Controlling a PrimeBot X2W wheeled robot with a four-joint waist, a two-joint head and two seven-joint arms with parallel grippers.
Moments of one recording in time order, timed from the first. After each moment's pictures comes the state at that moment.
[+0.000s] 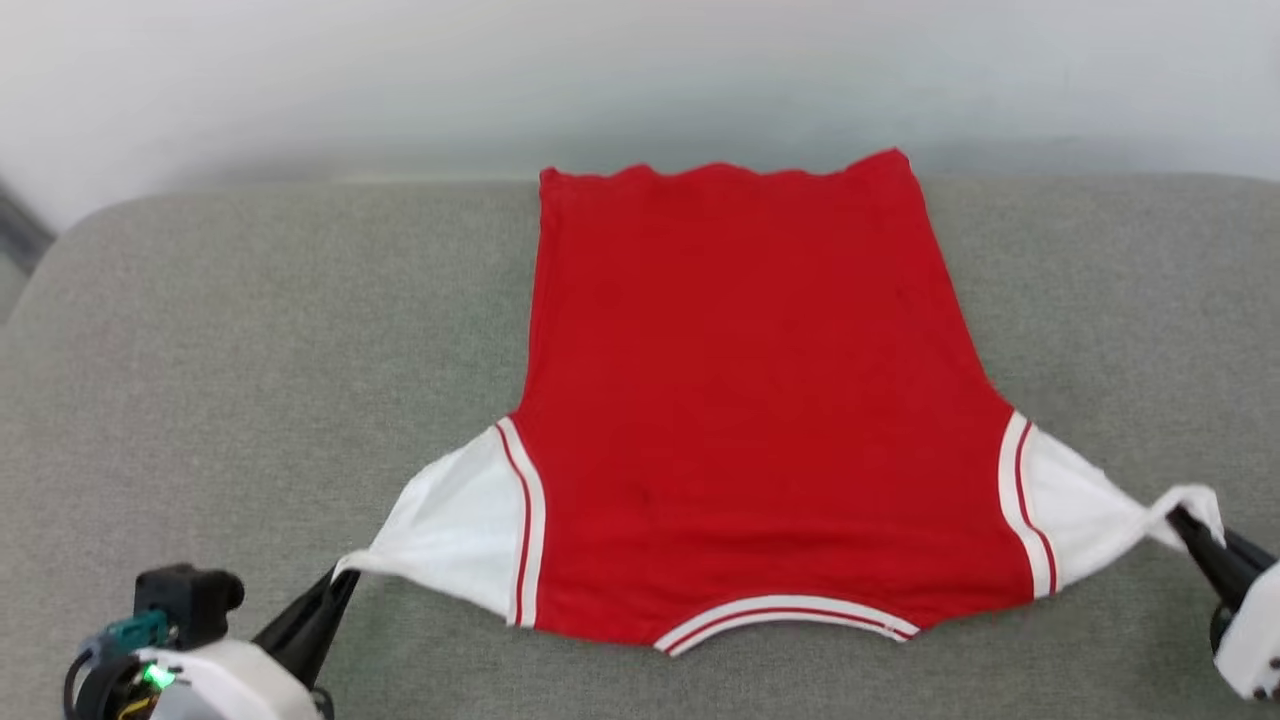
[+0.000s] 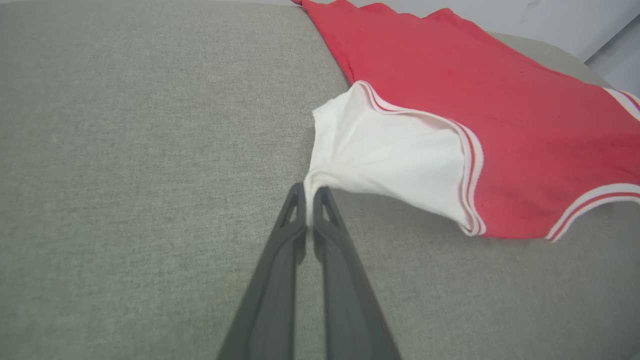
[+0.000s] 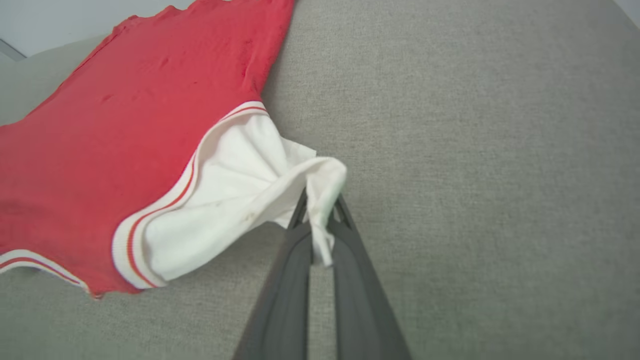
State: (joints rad) left arm -0.13 0.73 -0.60 0.13 -0.94 0.04 -0.15; right arm -0.11 -0.56 0.08 0.20 0.74 0.13 0.28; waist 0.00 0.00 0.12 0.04
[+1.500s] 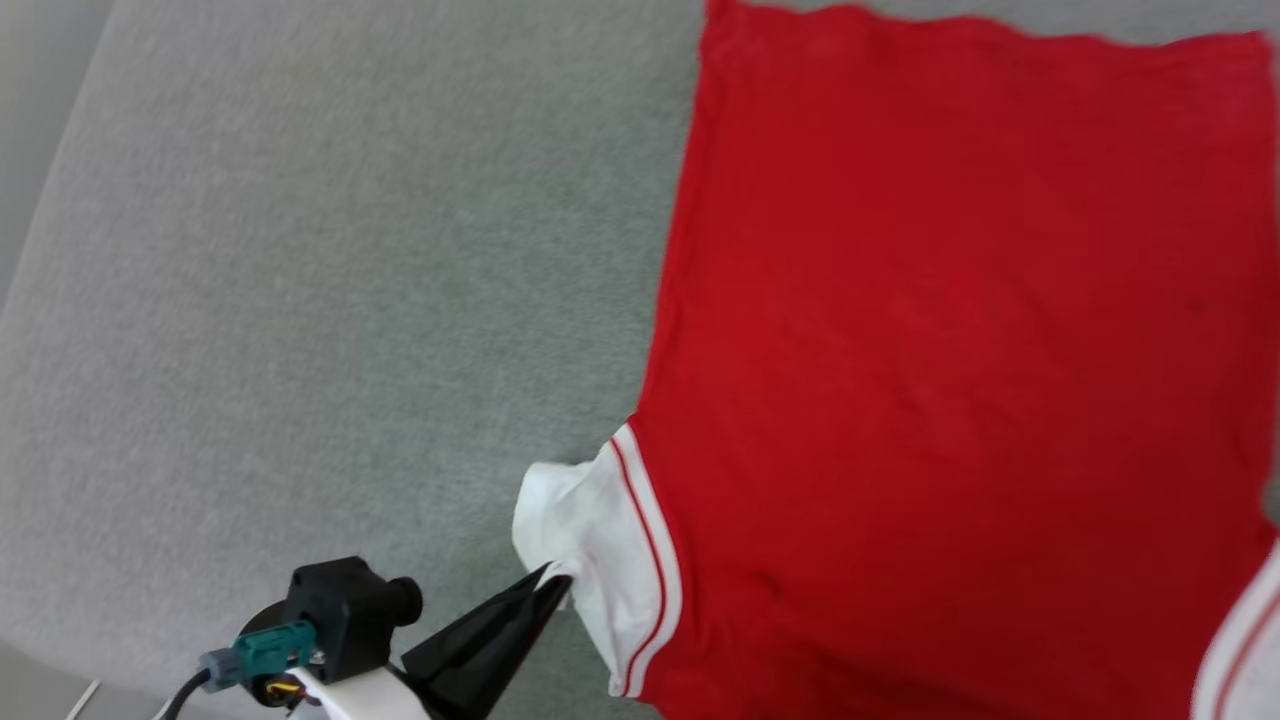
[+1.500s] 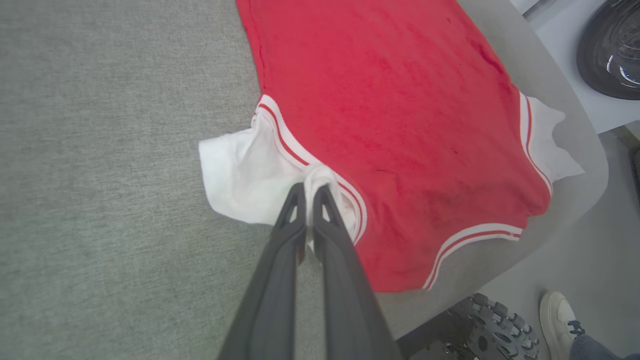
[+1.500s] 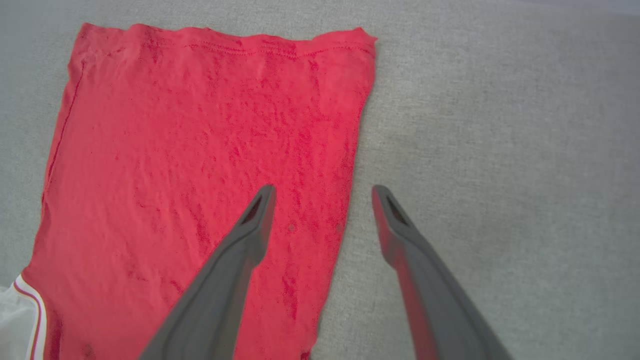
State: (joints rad) left arm -0.10 0.80 -0.70 -0.49 -0.87 0.15 0.07; right arm -0.73 -0.40 -0.28 -0.05 0.47 0.13 1.40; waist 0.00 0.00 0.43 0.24
